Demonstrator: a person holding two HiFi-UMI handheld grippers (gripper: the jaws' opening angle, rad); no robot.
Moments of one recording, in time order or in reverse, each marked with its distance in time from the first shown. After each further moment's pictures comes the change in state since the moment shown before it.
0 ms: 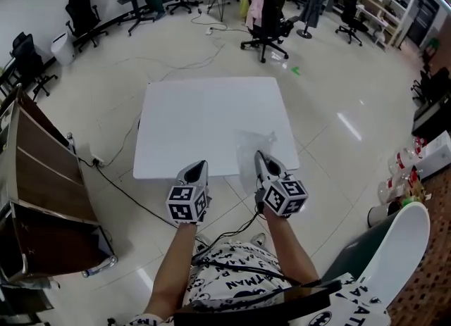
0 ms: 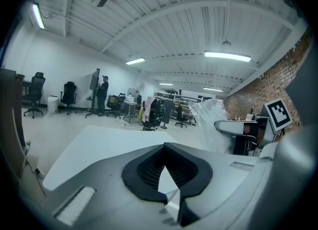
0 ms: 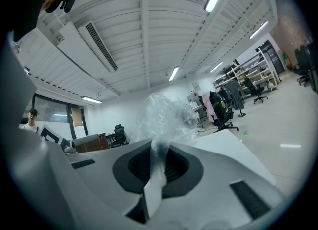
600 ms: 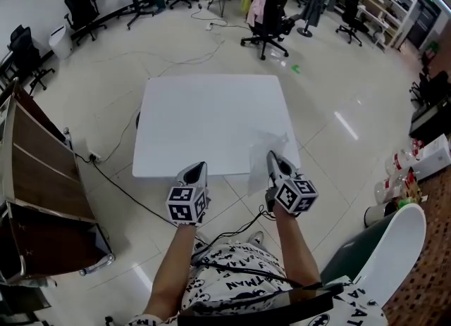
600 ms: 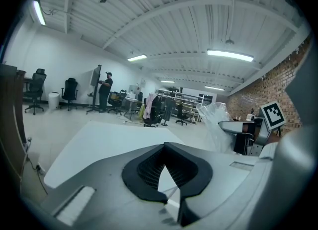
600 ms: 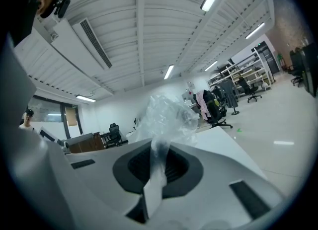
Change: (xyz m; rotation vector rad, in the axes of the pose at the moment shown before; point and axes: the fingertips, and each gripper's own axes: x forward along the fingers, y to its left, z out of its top) left arm -0.001 0.020 -0.016 -0.024 0.036 0.005; right arm -0.003 -0.033 -0.008 0.025 0.028 -0.064
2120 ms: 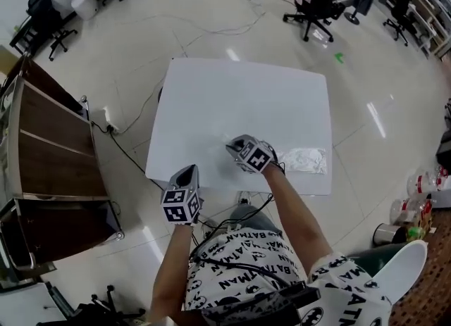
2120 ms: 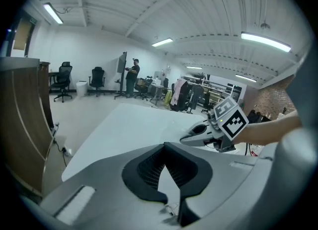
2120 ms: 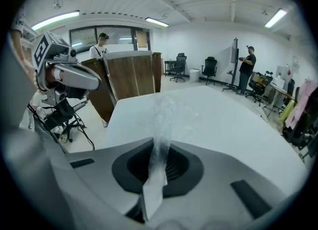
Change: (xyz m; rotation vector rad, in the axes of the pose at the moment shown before) left arm 0.045 0.162 -0.047 -0.129 0.164 0.283; right arm 0.276 0.081 -0.217 -0.724 0.783 0.680
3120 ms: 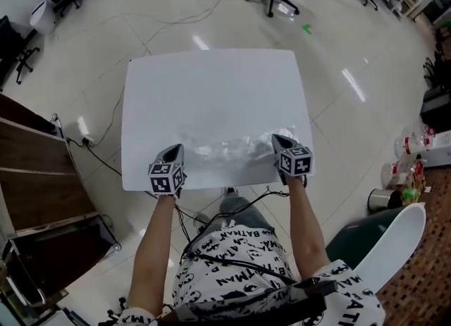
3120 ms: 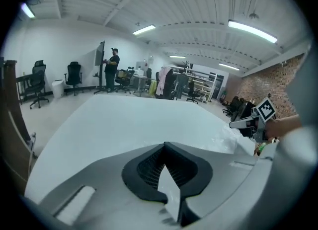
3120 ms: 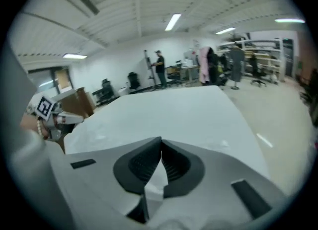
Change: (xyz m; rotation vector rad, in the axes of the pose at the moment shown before) left arm 0.126 0.008 -0.015 0.149 0.110 -0.168; right arm -0.159 -0.097 -0.202 0.754 -0.200 -0.553
